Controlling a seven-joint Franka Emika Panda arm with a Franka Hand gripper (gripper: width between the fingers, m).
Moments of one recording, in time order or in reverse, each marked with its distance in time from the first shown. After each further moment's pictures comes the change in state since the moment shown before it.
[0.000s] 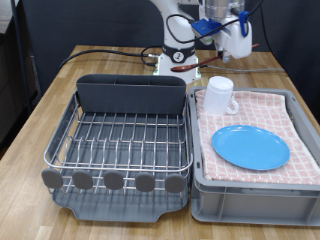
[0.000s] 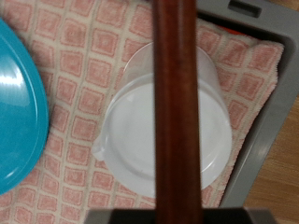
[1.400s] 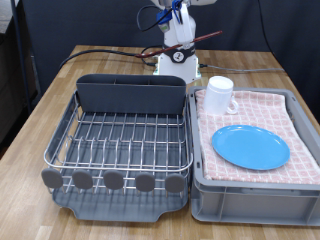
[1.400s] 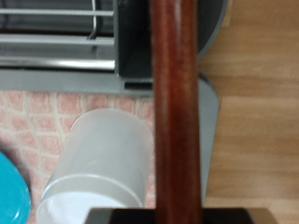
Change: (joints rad) arm -0.085 -0.179 -0.186 -0.152 0.086 -0.055 -0.075
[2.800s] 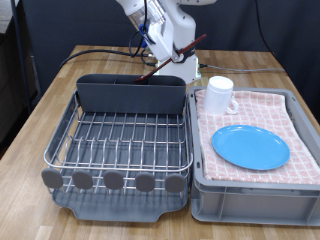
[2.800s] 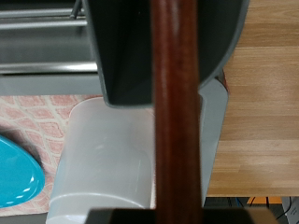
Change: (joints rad) arm 0.015 0.167 -0.266 0.017 0.221 -0.056 -0.319
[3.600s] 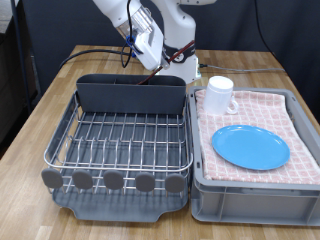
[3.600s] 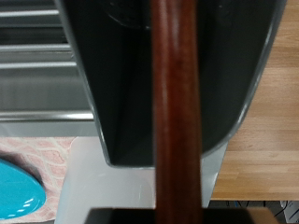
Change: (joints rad) arm 0.000 0.110 -0.073 0.032 0.029 -0.004 -0.126
